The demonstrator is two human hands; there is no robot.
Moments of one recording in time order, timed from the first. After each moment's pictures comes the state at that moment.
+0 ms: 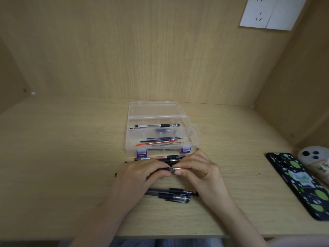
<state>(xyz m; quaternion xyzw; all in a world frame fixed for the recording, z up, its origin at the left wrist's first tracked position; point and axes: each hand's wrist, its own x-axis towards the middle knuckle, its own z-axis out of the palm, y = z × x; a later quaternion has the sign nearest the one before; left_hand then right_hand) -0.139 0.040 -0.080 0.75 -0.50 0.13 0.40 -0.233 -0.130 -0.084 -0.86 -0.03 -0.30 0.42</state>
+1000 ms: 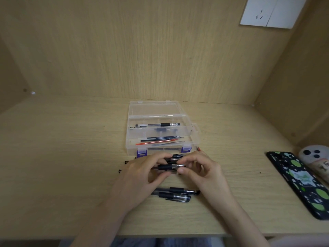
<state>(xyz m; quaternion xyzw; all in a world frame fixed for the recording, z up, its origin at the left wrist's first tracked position) -0.143 0.040 -0.078 0.77 -0.49 0.10 0.38 -0.237 -0.130 -0.081 -0.82 0.04 -0.25 0.51</state>
